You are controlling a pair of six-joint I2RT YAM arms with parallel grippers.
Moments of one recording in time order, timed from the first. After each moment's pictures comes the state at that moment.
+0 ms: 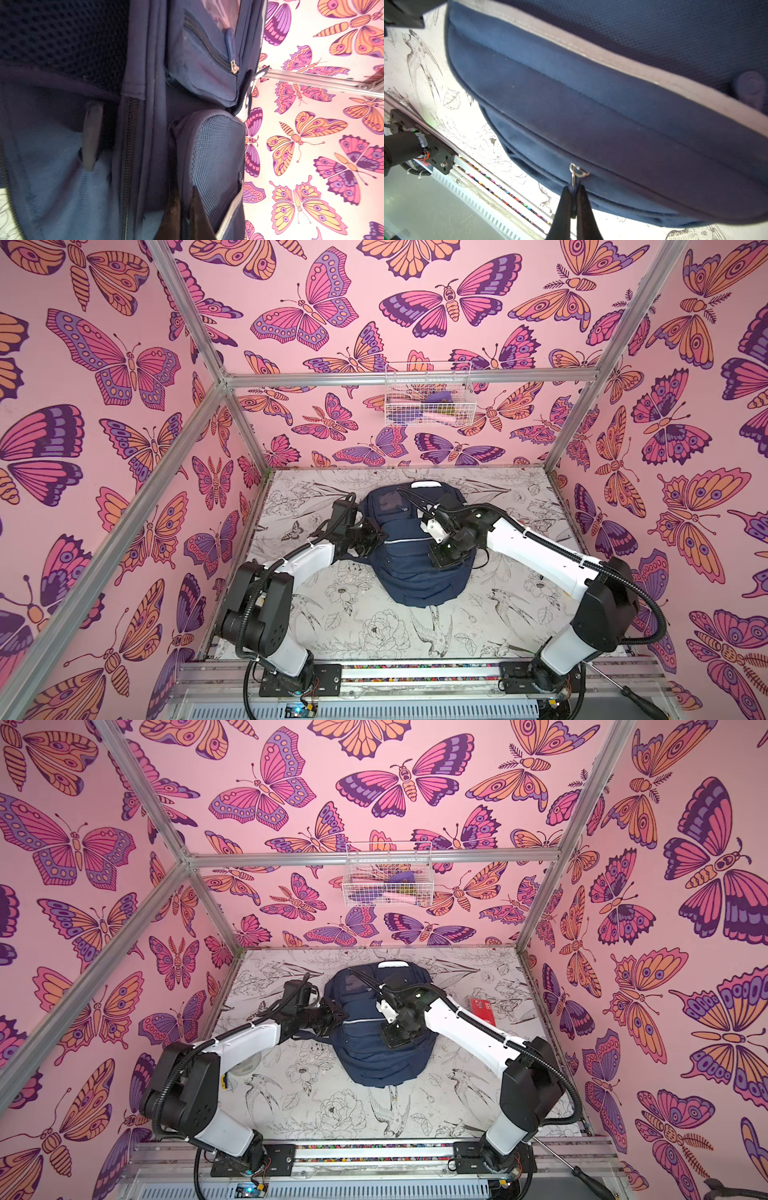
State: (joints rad) left arm -0.34 1.58 0.90 -0.06 0.53 -1.20; right arm 0.75 1.64 1.41 -1.03 -0.18 0.30
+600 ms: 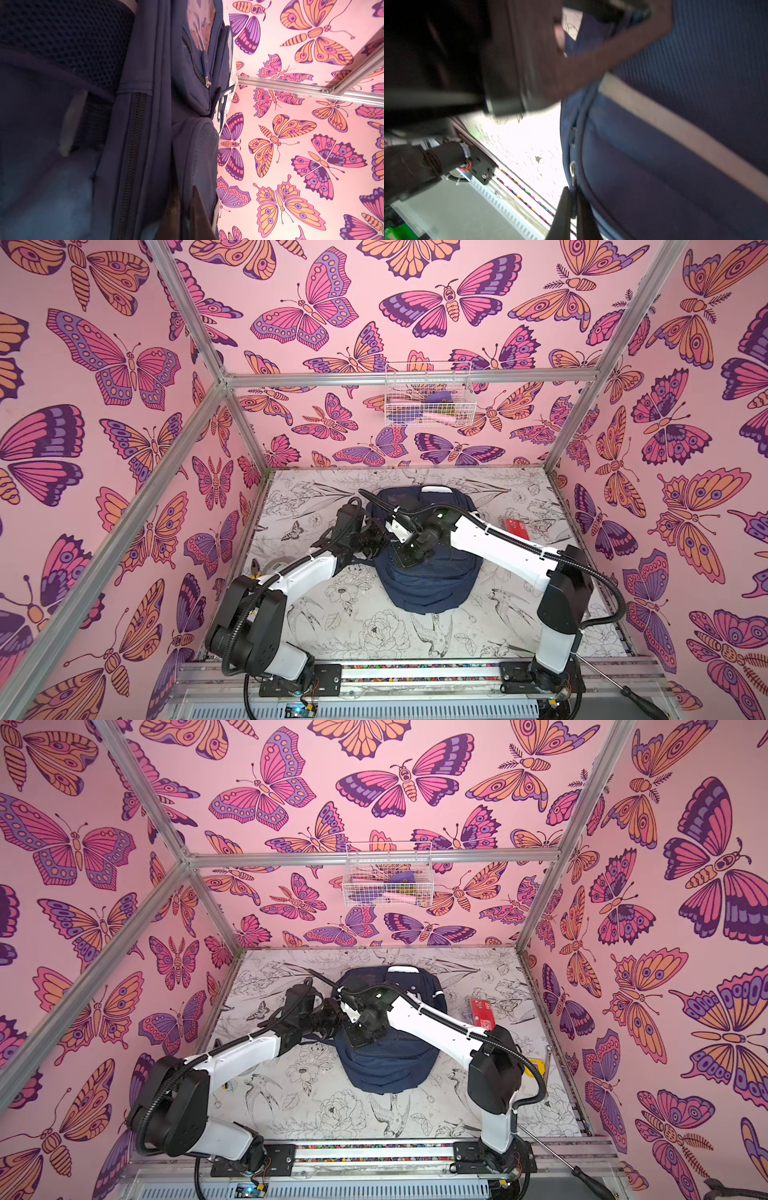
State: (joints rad) left arm -0.43 1.48 0.83 0.06 0.40 -1.33; right arm 0.91 1.88 1.72 -1.03 -0.21 0.47
